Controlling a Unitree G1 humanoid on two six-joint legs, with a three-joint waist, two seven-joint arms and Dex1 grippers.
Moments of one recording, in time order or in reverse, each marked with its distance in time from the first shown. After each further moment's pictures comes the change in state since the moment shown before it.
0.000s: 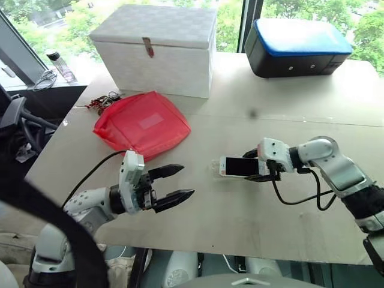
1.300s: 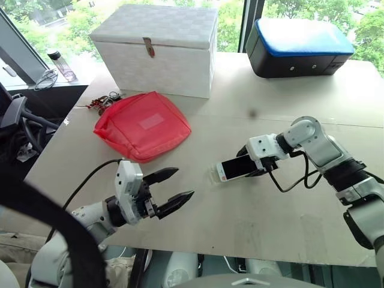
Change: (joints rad) left arm 0.114 -0.029 -0.001 -0.095 0.020 -0.085 0.152; right arm -0.226 0.095 0.085 0.254 -0.187 -0.251 0.218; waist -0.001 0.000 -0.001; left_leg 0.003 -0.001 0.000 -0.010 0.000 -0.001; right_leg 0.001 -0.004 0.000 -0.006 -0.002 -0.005
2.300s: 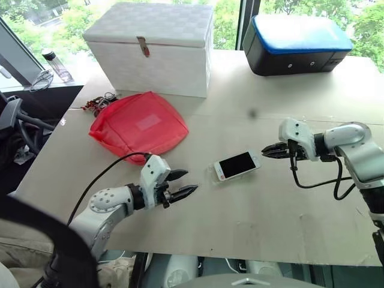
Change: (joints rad) left arm -0.263 0.036 -0.258 0.238 0.259 0.007 0.026; right arm 0.304 -0.107 -0.362 -0.540 0.234 0.653 -0.248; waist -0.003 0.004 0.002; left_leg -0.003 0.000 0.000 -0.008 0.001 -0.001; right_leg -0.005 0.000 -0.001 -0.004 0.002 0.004
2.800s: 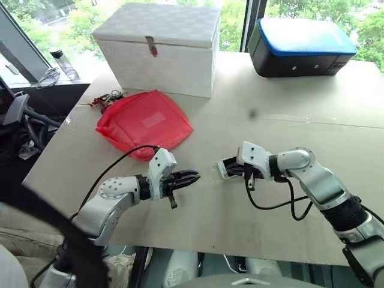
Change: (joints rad) left arm -0.079 -0.012 -0.035 0.072 0.015 -0.019 -0.073; right arm 0.031 0.161 0.271 0.024 -0.083 -0.053 -0.182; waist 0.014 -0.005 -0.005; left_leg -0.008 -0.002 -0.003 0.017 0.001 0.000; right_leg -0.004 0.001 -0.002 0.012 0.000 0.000
